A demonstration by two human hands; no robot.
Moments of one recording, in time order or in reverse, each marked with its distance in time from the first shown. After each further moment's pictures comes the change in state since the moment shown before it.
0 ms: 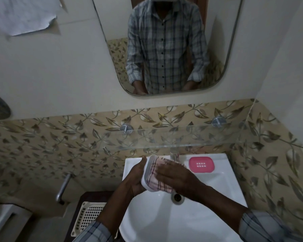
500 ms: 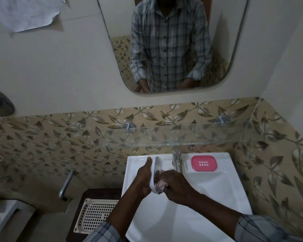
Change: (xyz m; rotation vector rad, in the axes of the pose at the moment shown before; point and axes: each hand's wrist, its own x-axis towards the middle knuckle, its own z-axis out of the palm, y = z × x) left_hand 0.007 -0.017 0.014 0.100 0.346 0.077; right_hand 0.018 -0.032 0.018 0.356 -0.225 0.630
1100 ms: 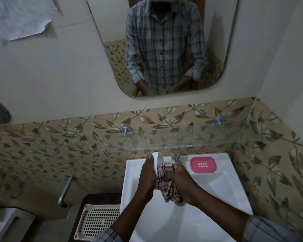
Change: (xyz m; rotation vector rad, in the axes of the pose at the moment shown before) left_hand -0.008 -0.006 0.014 0.231 -0.044 0.404; right_hand 0.011 -0.019 -0.029 0.939 0.093 0.654
